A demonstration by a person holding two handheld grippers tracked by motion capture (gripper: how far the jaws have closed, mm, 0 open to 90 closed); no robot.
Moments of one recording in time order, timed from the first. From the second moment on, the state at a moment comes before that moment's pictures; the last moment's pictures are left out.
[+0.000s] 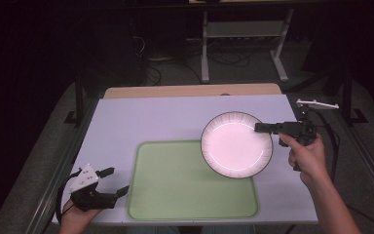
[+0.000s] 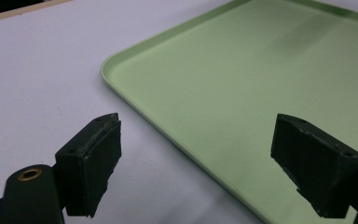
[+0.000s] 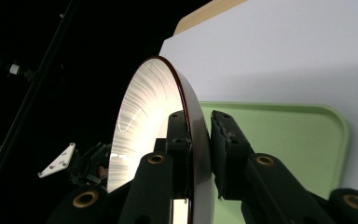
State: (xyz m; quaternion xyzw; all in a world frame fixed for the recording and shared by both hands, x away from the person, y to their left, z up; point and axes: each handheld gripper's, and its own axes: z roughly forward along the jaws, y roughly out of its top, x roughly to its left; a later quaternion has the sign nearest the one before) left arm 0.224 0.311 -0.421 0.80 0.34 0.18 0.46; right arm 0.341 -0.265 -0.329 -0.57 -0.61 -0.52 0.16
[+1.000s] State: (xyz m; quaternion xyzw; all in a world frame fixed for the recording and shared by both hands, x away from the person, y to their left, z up) left arm 0.224 0.311 -0.421 0.80 0.34 0.18 0.46; right arm 0.350 -0.201 -0.339 -0.54 -0.65 -0.50 0.18
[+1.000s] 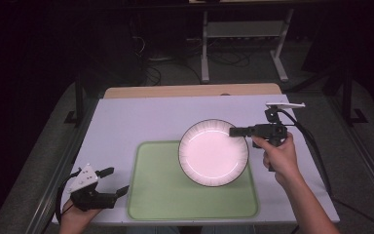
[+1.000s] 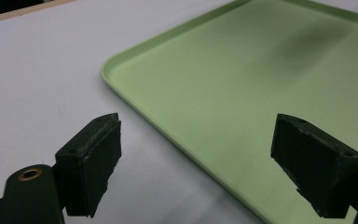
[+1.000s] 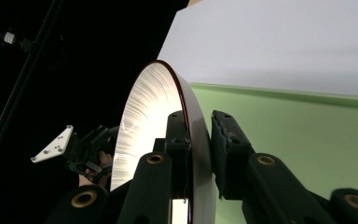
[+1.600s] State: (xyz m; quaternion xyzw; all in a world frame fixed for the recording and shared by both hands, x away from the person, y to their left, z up) left arm 0.224 0.312 -0.420 0.80 0.33 0.19 0.46; right arm 0.354 -0.175 -0.364 -0.54 -0.66 -0.48 0.19
